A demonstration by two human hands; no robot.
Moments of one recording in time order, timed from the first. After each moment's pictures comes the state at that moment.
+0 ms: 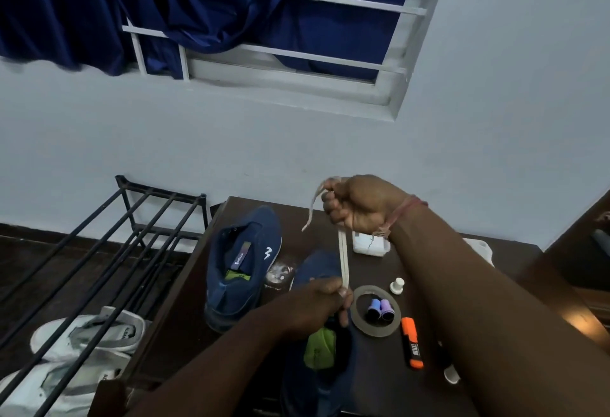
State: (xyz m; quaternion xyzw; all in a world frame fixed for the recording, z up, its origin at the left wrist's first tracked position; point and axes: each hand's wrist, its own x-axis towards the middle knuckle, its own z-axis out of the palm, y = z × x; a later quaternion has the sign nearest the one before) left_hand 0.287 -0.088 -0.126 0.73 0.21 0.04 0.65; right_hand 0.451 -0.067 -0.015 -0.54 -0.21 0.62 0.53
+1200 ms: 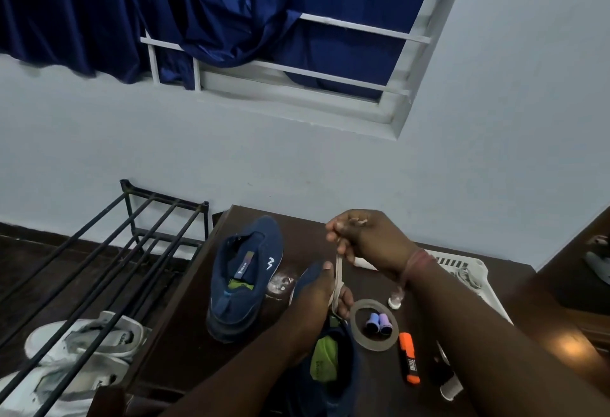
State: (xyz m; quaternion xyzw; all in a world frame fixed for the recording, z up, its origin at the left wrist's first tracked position) left_hand 0.300 -0.102 -0.113 0.51 0.32 0.20 0.77; right_hand 0.446 -0.109 -0.040 -0.65 -0.47 0.37 0.47
